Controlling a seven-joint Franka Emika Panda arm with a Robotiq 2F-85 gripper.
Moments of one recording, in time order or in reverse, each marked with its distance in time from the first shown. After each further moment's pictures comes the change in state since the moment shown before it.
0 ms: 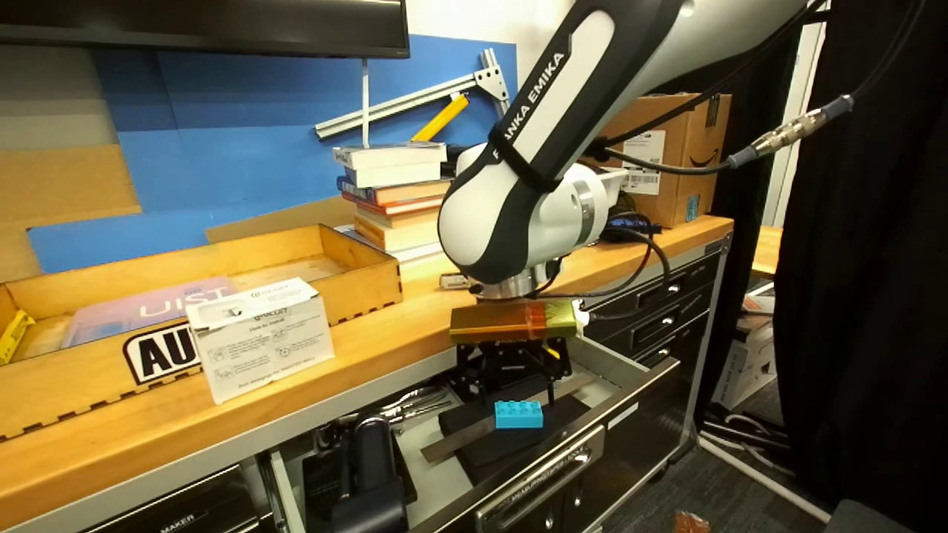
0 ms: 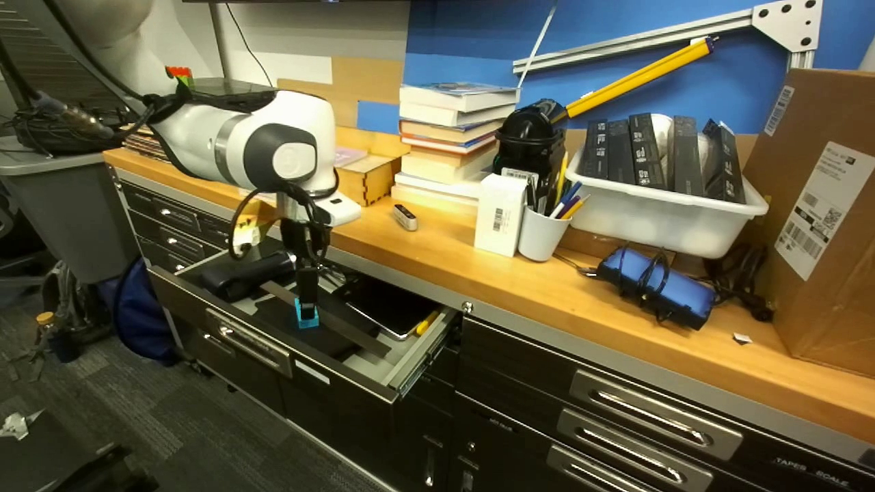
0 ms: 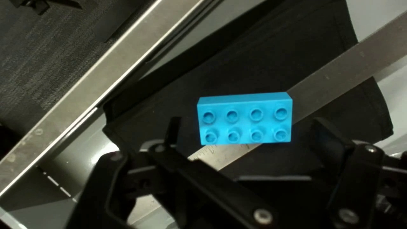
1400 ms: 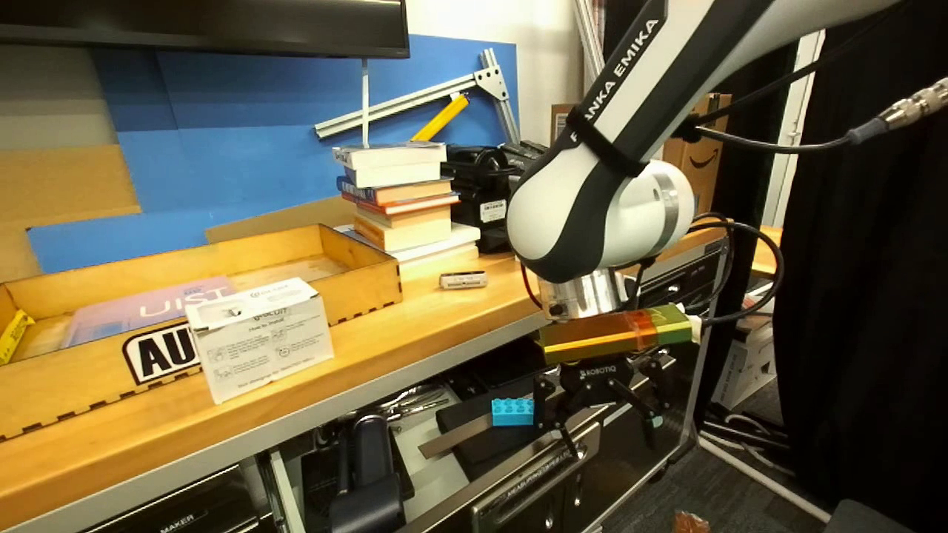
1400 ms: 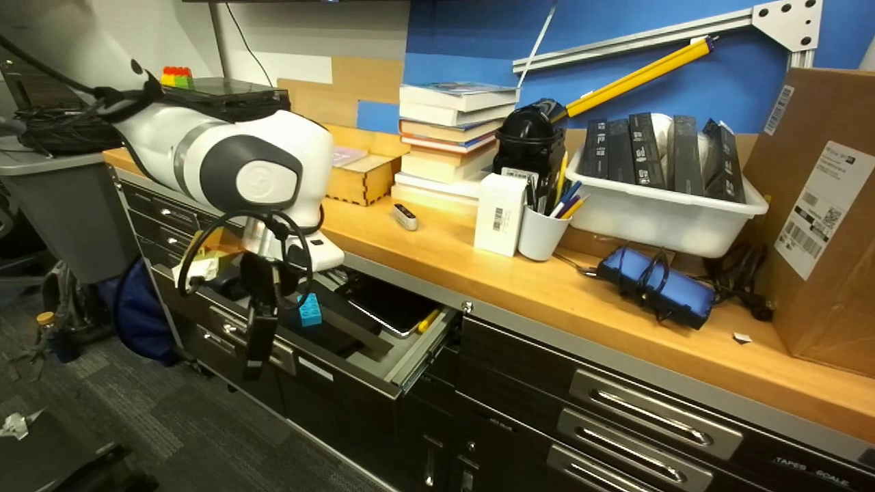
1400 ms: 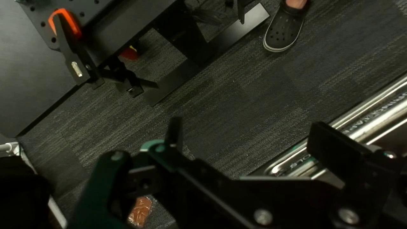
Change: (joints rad) arm -0.084 -0.156 0.001 -0.226 0.078 -0.179 -0.194
